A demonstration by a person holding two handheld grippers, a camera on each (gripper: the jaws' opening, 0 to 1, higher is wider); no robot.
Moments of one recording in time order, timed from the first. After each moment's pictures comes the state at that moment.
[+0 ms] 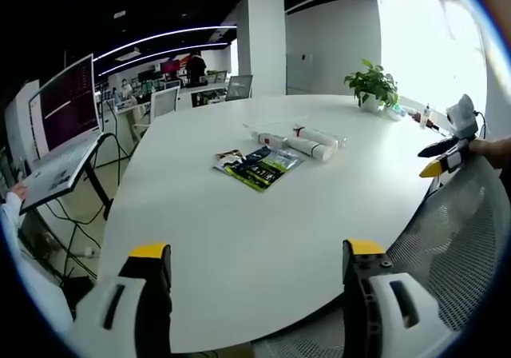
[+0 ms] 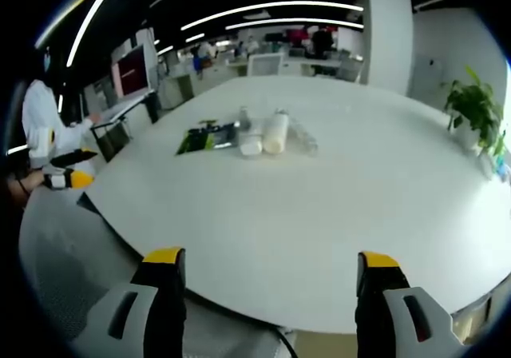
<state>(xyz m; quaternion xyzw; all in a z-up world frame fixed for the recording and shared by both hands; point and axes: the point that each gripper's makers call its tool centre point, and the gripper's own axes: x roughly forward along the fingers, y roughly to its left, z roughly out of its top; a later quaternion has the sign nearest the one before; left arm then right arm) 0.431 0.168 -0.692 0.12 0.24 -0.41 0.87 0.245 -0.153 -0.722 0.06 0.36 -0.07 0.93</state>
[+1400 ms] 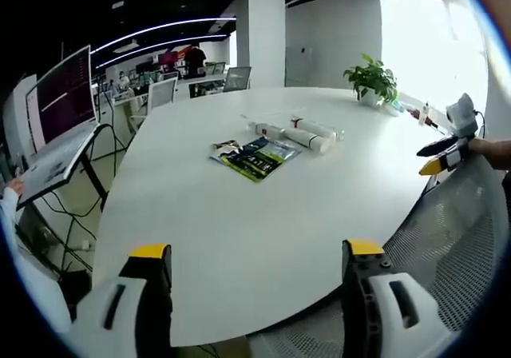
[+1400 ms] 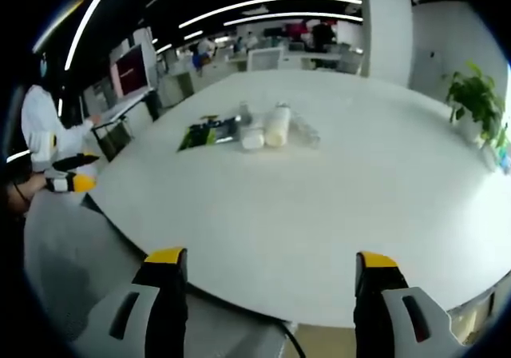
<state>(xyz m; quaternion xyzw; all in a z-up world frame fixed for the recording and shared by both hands) 0.422 0.167 -0.697 0.13 0.27 -0.41 0.86 0.241 -0.148 -0.727 0.08 0.37 -0.06 0.92</state>
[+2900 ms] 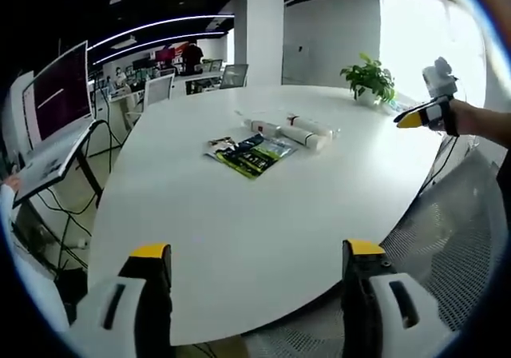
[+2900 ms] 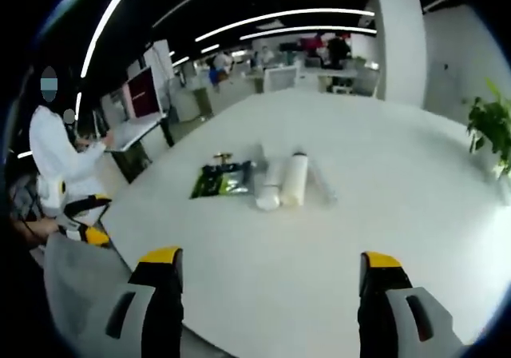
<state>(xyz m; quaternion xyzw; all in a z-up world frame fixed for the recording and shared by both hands) 0.420 0.165 -0.702 0.12 0.28 -0.42 0.86 0.327 -0.157 -0.663 0.08 0.33 -0.02 0.94</state>
